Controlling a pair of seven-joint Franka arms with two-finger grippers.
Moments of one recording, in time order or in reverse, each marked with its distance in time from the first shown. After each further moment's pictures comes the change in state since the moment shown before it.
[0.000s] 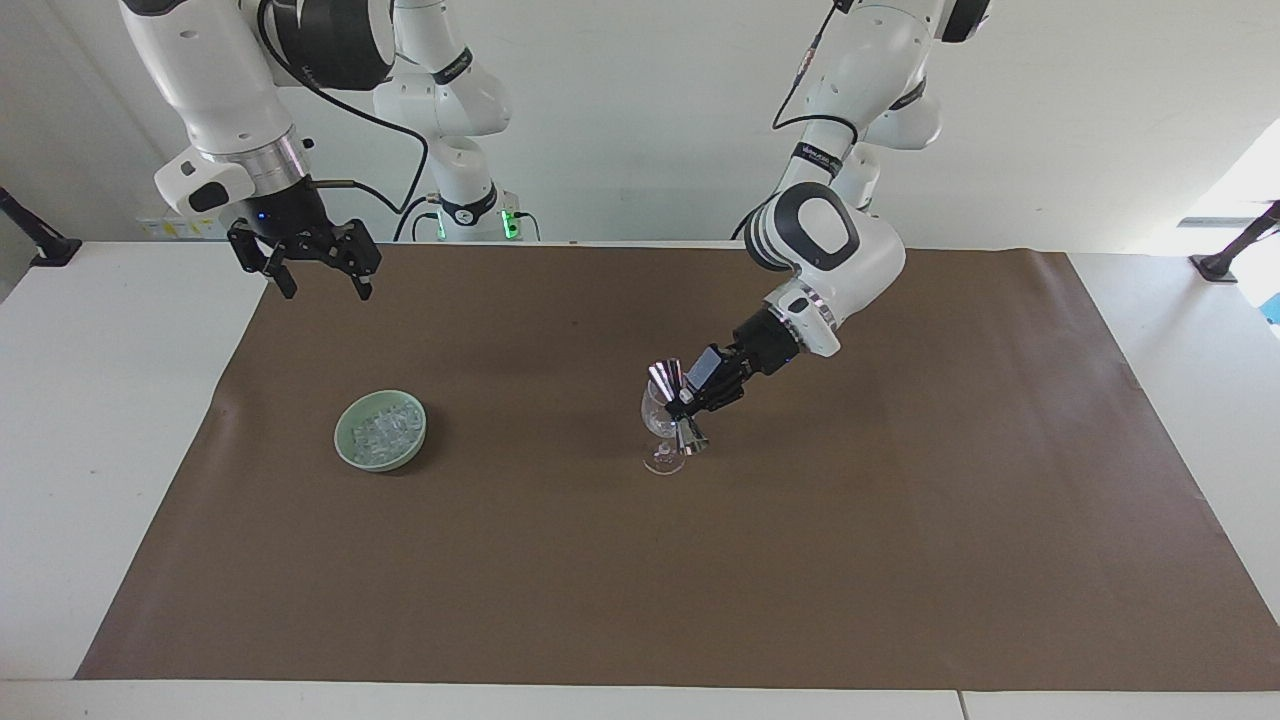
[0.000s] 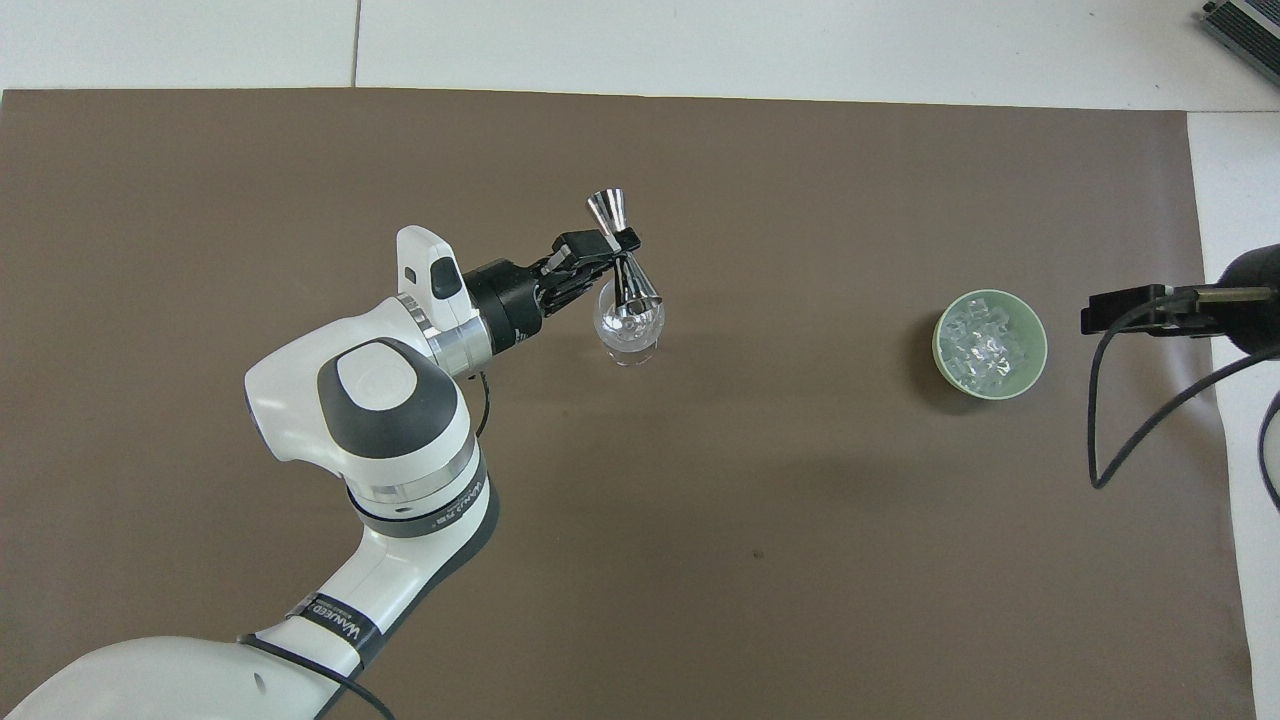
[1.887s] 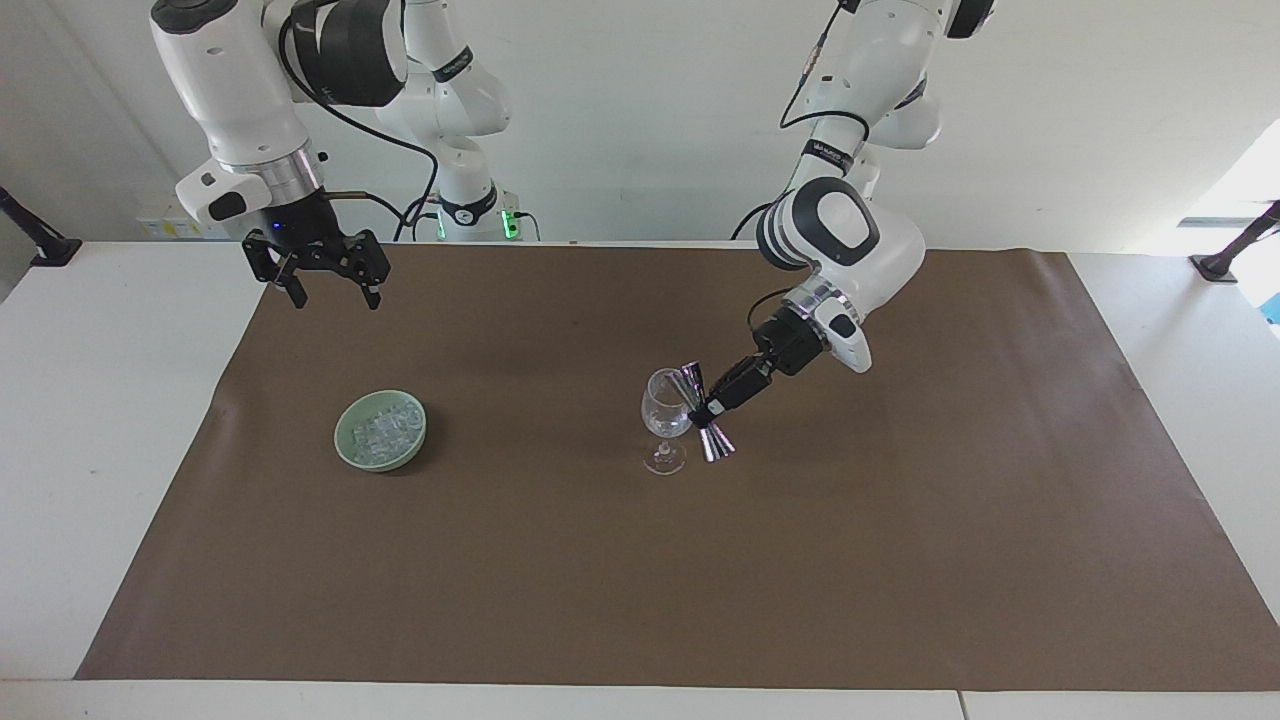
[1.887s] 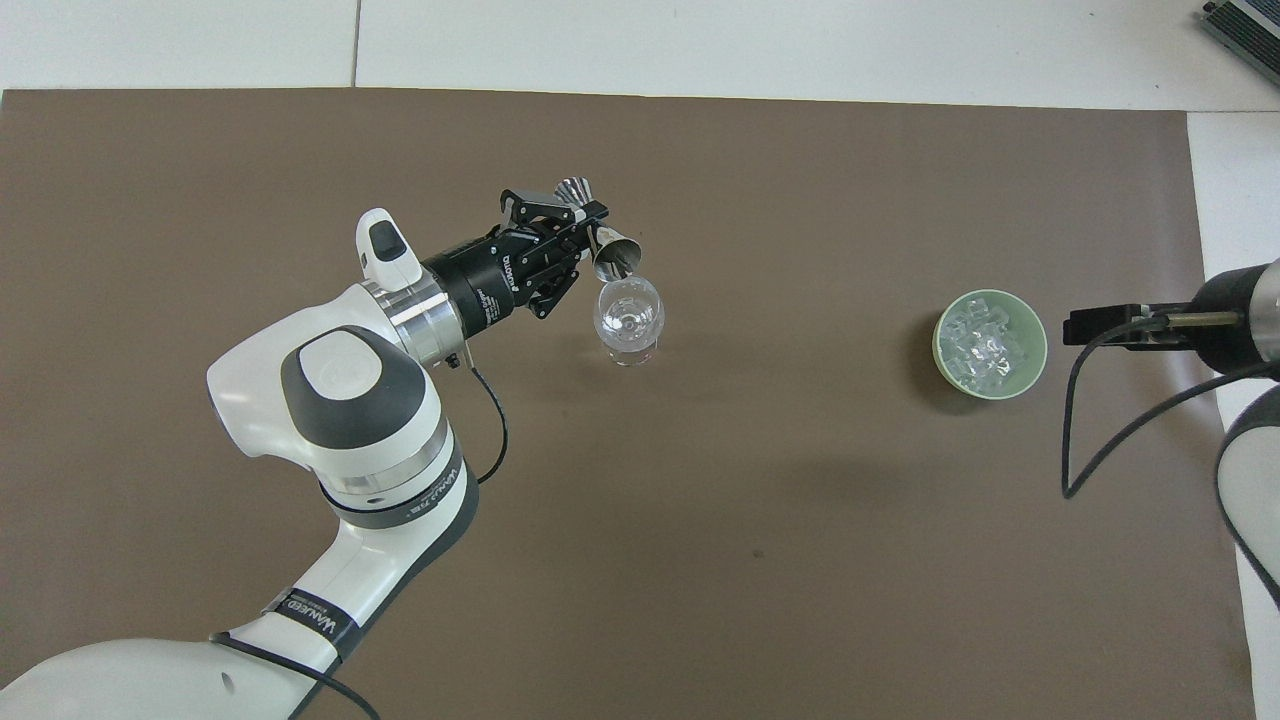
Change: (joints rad) left arm 0.025 -0.023 0.017 0.004 0.000 0.019 -0.614; right arm 0.001 -0.049 0.003 -0.121 0.001 0.109 0.002
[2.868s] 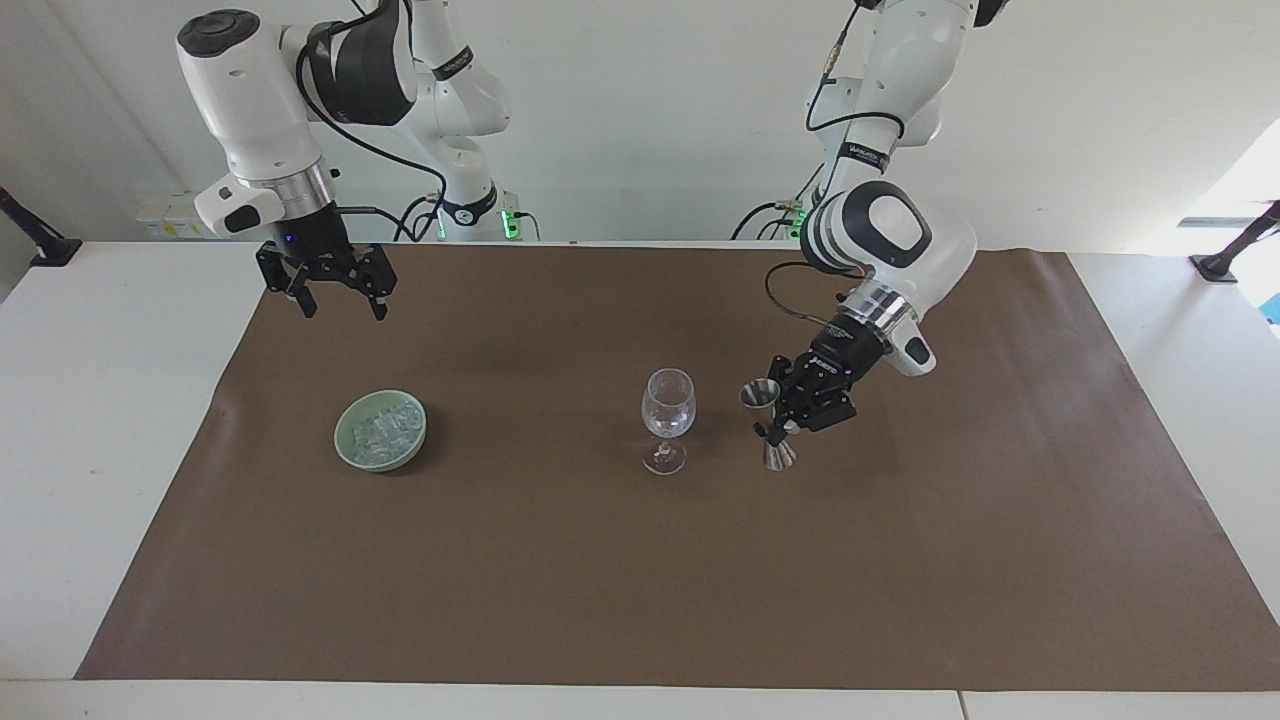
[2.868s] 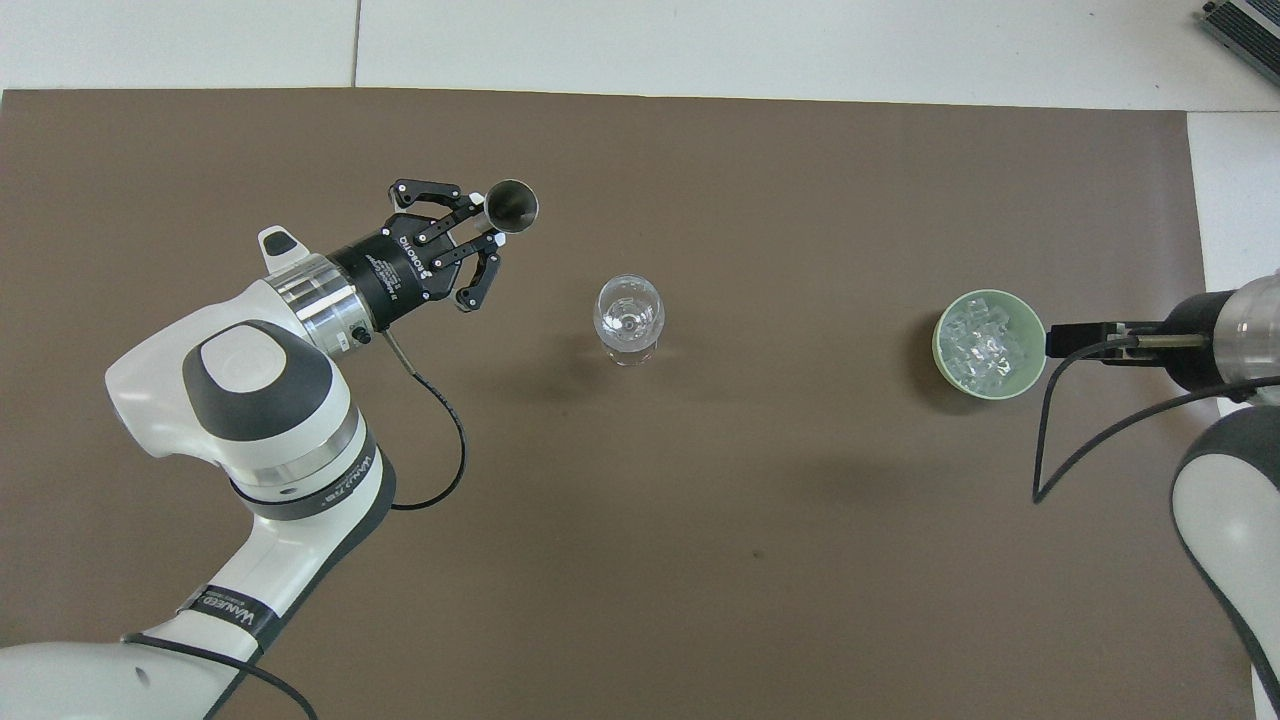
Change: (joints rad) left arm 0.143 -0.053 0.001 -0.082 0.132 -0.040 -0.693; right arm -0.001 -0.031 -0.002 -0.125 0.000 0.121 0.022
